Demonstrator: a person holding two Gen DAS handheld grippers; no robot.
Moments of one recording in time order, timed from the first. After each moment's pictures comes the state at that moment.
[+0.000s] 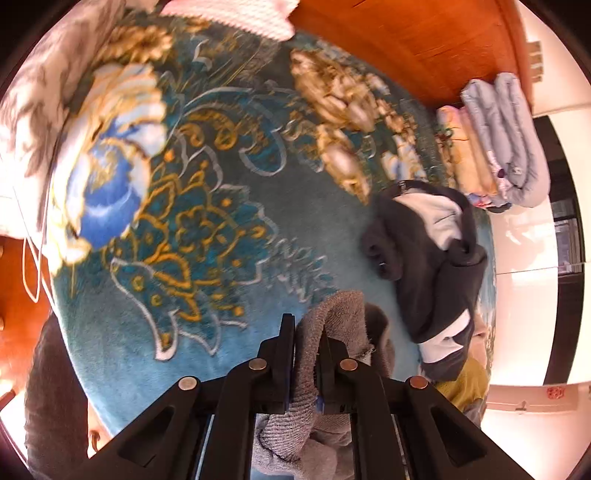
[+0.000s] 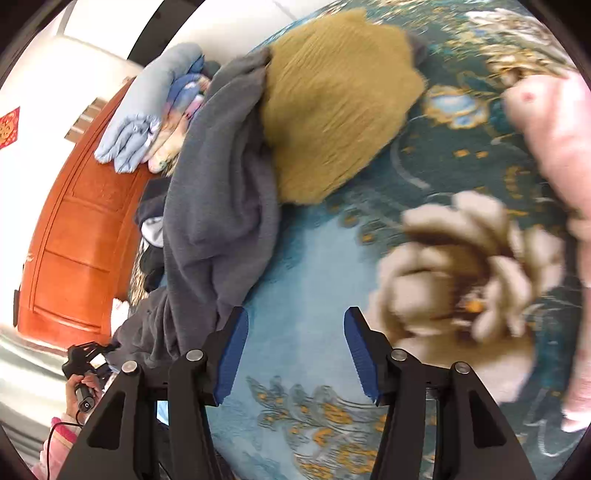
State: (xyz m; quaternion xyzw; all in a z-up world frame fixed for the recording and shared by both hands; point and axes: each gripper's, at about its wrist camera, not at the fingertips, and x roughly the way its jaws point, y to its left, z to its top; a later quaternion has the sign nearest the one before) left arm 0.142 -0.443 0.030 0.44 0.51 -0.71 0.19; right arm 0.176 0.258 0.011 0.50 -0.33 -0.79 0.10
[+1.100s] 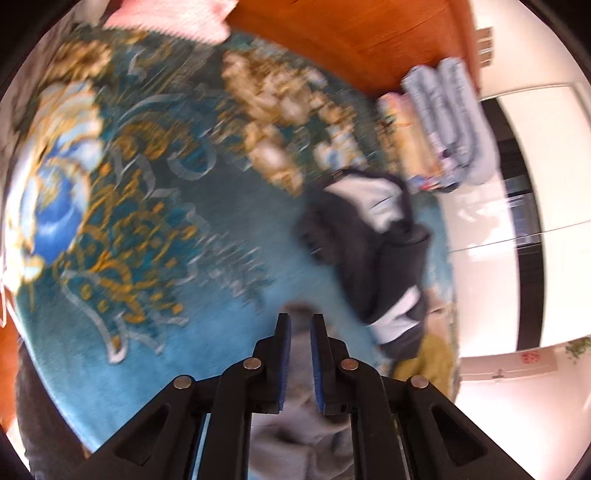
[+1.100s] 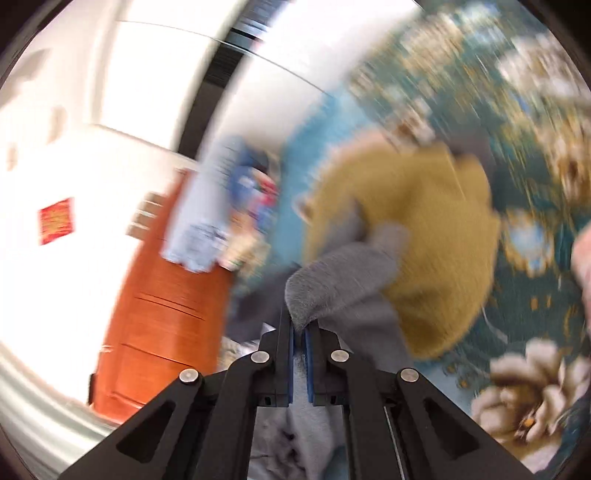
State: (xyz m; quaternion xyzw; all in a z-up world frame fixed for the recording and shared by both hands) left arm 0.125 -0.426 0.062 0.39 0.52 -0.76 0.07; right arm 0.143 0.330 0.159 0.28 -0.46 -0.83 0.14
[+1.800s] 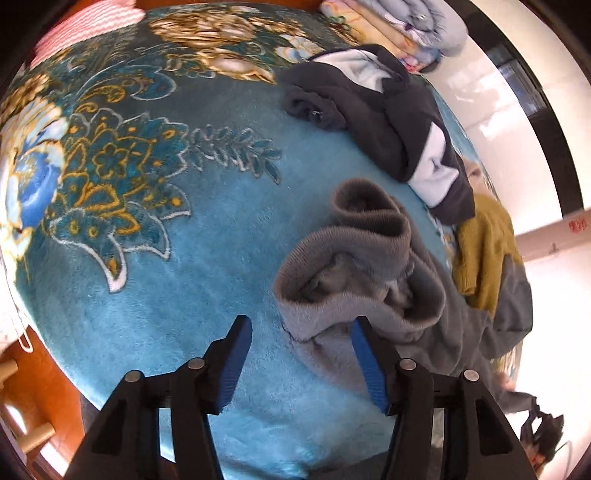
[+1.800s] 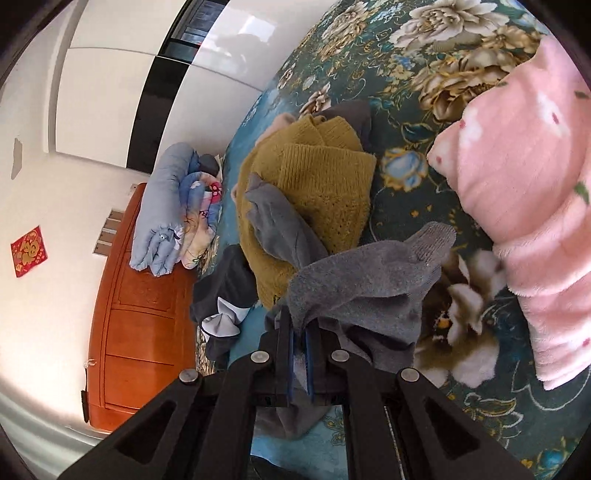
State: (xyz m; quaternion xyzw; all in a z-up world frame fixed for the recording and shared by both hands) left arm 0.153 -0.329 0.002 0.54 0.31 -0.78 0.00; right arm 0.231 0.348 0.071 0.38 -0.51 -0.78 0.04
